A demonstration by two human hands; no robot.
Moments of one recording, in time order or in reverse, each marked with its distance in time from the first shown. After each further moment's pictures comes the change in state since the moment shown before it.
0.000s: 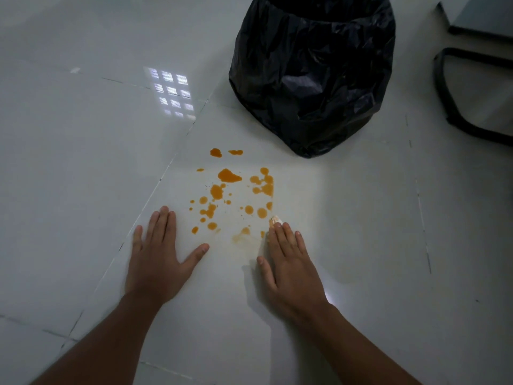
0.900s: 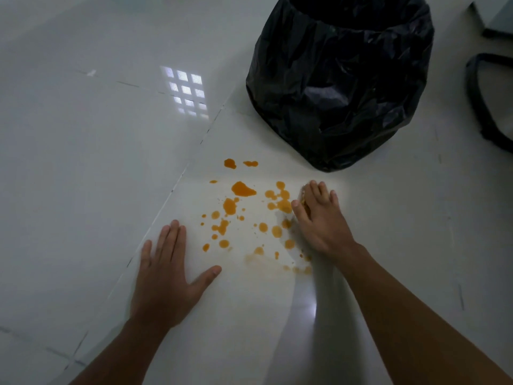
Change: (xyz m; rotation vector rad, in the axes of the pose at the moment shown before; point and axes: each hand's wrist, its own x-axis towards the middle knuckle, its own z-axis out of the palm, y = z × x) left_hand 0.001 0.000 -0.009 -0.043 -0.055 0.012; right_hand 0.126 0.065 -0.038 0.137 -0.007 0.148
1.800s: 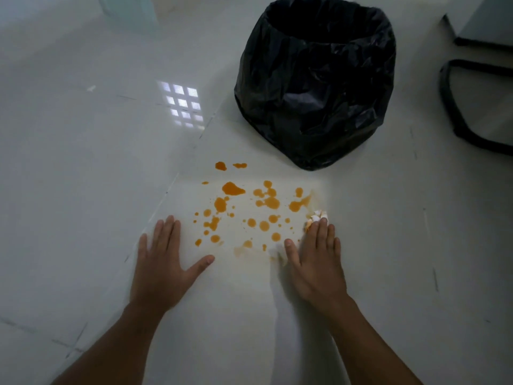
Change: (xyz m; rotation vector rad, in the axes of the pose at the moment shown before) left_hand 0.005 0.002 0.002 0.037 0.027 -0.031; right_hand -0.105 -0.010 0.022 -0.020 0.048 0.265
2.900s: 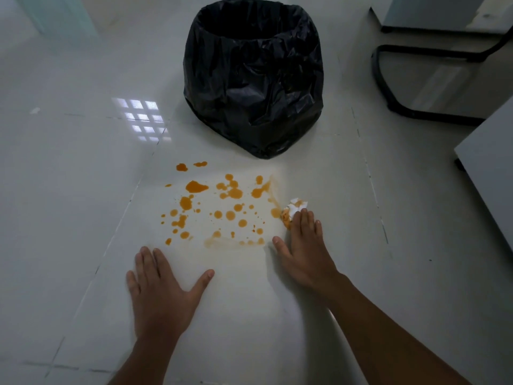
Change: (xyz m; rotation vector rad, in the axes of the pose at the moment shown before) left_hand -0.058 0.057 0.012 0.033 -0.003 -0.147; right_hand -0.023 0.046 -0.014 0.061 0.000 -0.079
